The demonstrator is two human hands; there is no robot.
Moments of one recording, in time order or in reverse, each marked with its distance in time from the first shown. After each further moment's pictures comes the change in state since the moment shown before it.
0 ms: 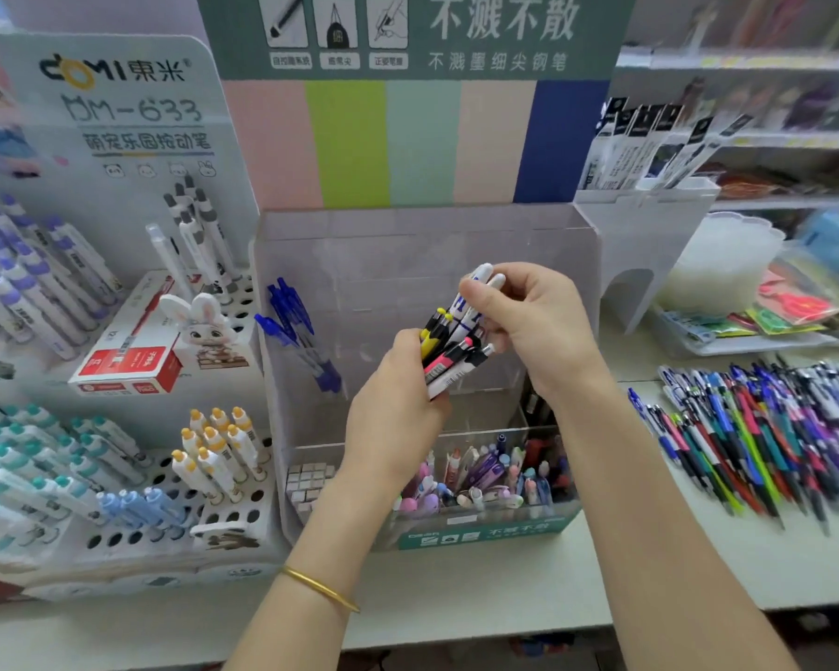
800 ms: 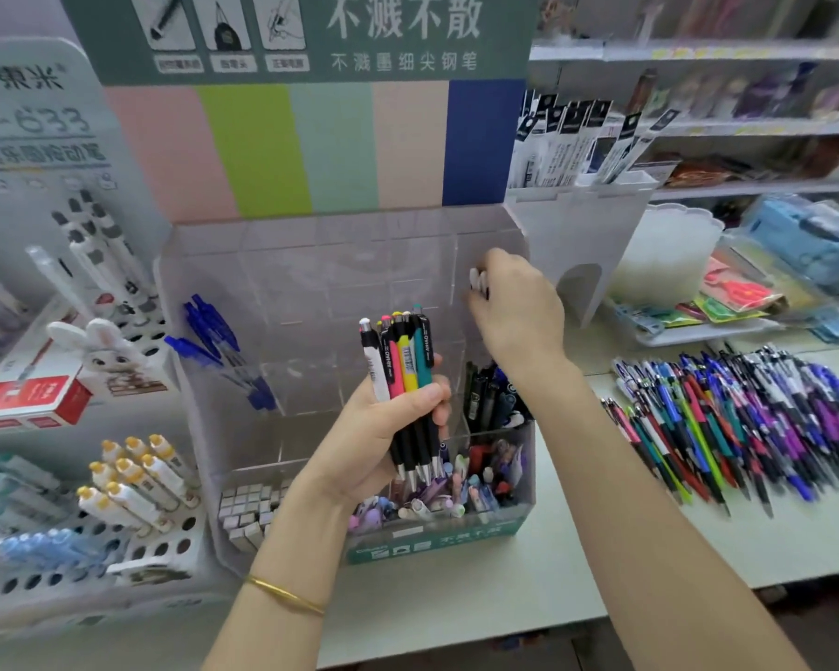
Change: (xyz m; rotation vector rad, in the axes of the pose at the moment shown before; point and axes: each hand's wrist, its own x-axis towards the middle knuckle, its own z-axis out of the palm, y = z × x) left_hand 0.010 0.008 0.036 -1.235 -0.507 -0.197; right_hand 0.042 0.026 -0.052 -1.080 0.233 -0.153
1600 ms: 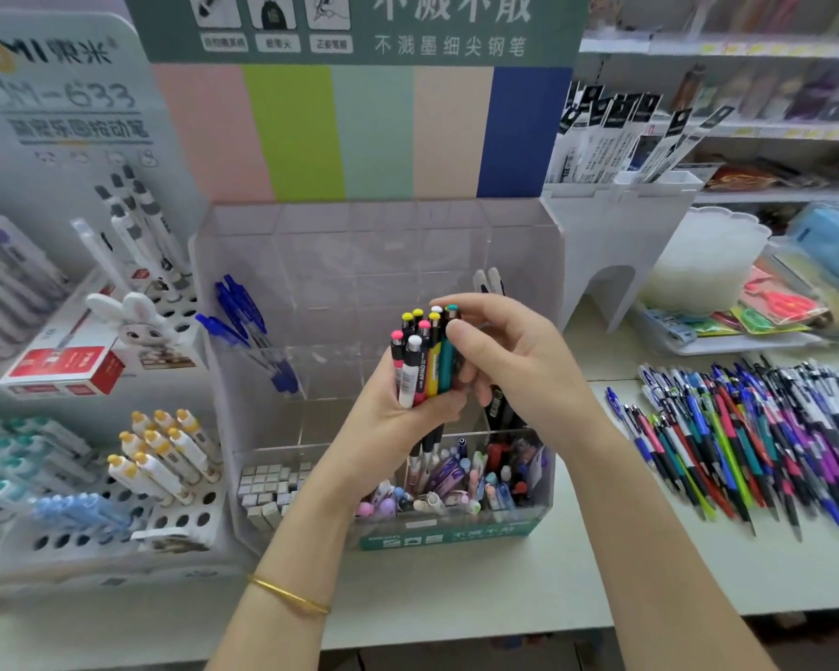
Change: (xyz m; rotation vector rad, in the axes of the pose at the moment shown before) left_hand -0.012 0.007 -0.003 0.504 0.116 0.210; right_hand -0.056 -0.013 -0.021 1.036 -0.435 -0.033
